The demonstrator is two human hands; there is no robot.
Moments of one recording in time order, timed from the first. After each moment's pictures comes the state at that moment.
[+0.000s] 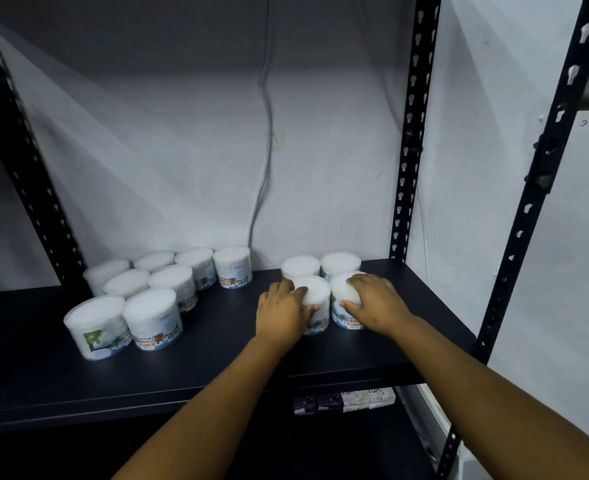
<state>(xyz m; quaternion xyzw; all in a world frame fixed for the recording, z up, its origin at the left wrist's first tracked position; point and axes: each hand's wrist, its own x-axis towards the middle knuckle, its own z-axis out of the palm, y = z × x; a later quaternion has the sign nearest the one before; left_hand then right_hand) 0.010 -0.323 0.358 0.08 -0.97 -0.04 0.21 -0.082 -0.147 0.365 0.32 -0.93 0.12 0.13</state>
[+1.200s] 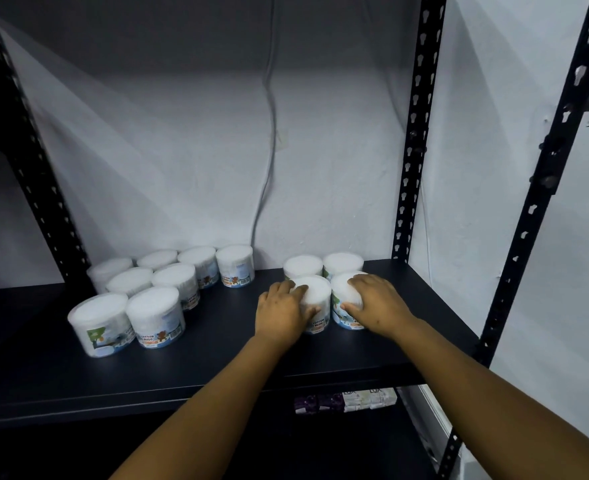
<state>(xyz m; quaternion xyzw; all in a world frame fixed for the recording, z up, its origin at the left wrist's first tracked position) 0.010 -0.330 0.354 0.09 -0.97 -0.07 0.21 -0.081 -0.147 0.362 0.32 -0.93 0.13 0.13</state>
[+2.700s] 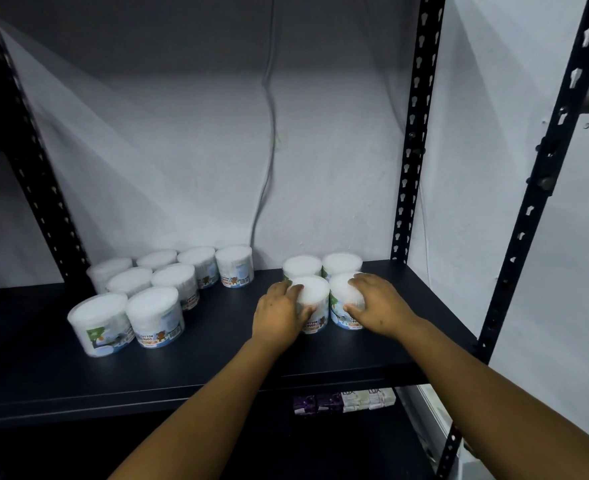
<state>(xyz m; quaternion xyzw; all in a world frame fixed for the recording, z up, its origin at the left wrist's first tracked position) 0.008 -0.336 0.346 0.08 -0.97 -0.11 0.22 -0.080 -0.140 0.366 0.33 -0.93 0.16 0.10</state>
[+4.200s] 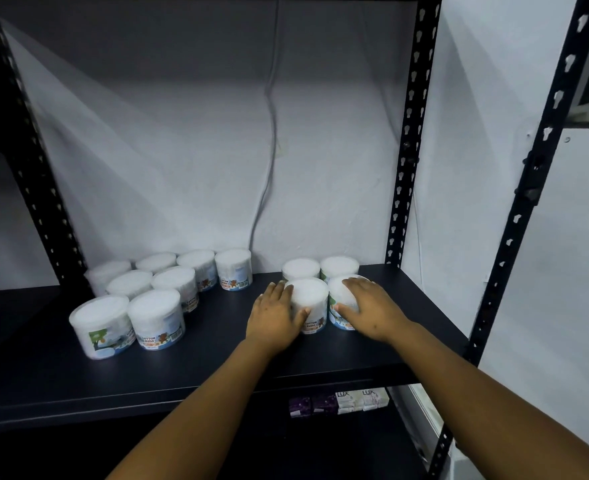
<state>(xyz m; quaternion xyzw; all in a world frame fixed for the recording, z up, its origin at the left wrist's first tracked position) 0.020 -0.345 0.350 0.08 -0.97 -0.12 0.18 -0.058 -0.148 0.372 0.32 -0.92 0.19 0.11</state>
